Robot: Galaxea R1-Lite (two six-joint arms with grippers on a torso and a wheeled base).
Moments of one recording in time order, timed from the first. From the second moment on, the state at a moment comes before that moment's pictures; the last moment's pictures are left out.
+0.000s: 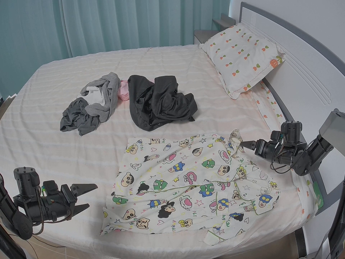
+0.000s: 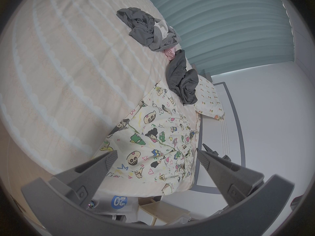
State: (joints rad) left arm 0.06 1.76 -0.02 -1.19 -0.60 -0.89; right arm 0.10 2.17 -0.88 -0.82 0.31 0.48
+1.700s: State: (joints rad) left arm 0.05 1.76 -0.02 -1.19 -0.60 -0.89; right arm 0.17 2.35 -1.21 -0.69 -0.08 0.24
